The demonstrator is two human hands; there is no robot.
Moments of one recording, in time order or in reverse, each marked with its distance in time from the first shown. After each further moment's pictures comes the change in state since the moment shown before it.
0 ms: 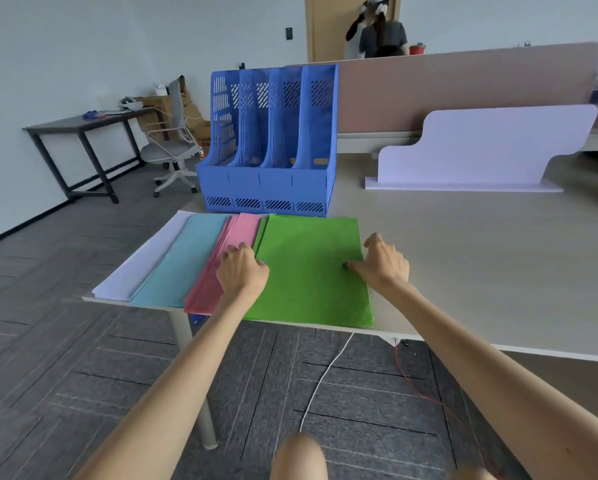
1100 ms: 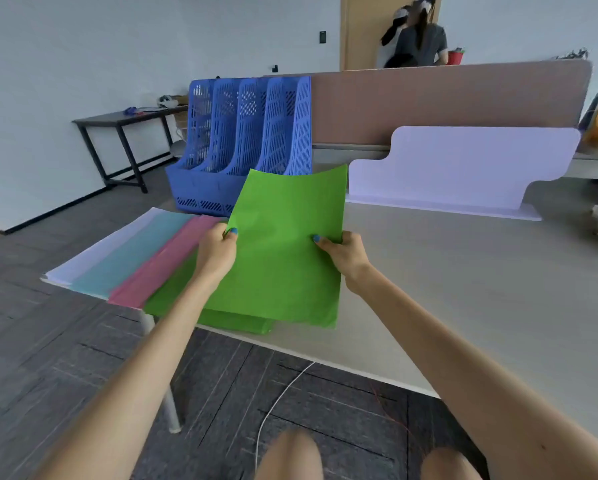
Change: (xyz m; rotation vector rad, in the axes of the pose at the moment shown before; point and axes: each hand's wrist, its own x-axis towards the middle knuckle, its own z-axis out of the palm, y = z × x) left_hand -0.031 0.131 -0.016 -0.588 0.036 -0.163; right_hand 0.050 0.071 -0.072 1.105 -0.352 0.001
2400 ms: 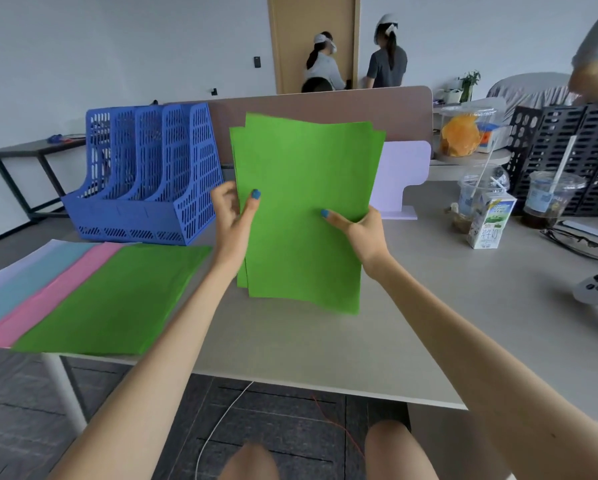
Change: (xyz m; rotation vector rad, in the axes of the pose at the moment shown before) left_hand -0.086 0.170 0.139 -0.523 -0.097 0.387; right_hand -0.037 -0.055 -0.214 0.111 0.188 -0.363
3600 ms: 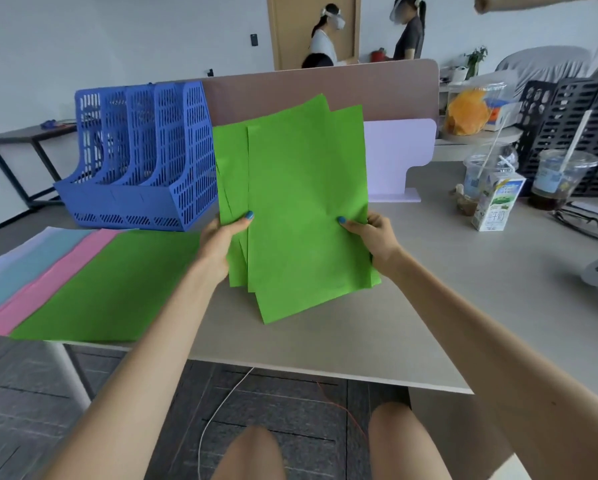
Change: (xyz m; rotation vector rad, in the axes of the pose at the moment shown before) left_hand -0.006 -0.047 -0.018 -0.182 0.010 -0.593; right_hand 0.004 0.040 -0.029 0.032 -0.056 0.302
